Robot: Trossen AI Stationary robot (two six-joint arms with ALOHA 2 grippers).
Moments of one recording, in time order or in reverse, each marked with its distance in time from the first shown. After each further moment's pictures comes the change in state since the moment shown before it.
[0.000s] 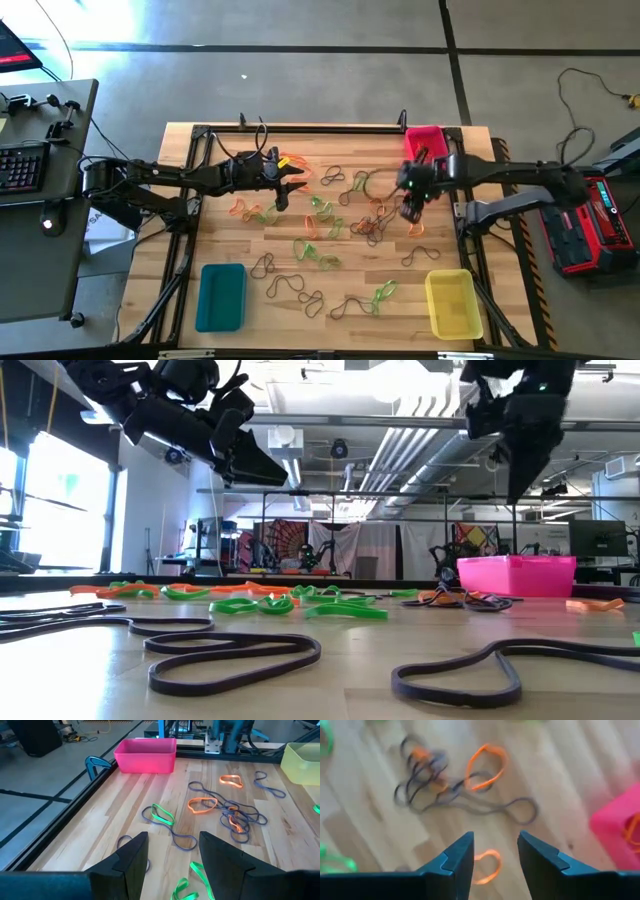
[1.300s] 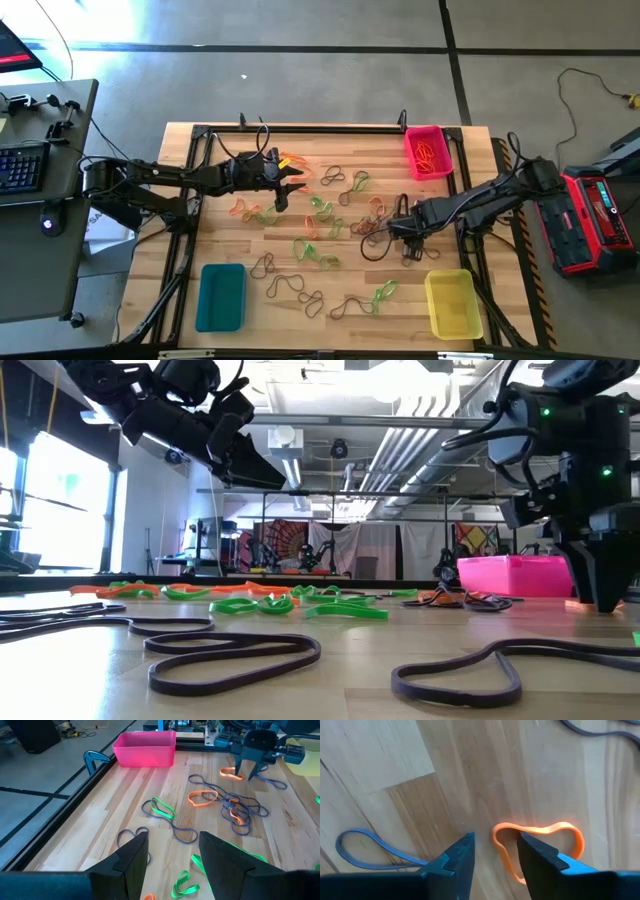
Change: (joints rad) left arm 0.000 0.000 0.000 -0.030 0.000 0.011; right arm 0.308 0.253 -0.325 0.308 -0.021 0.140
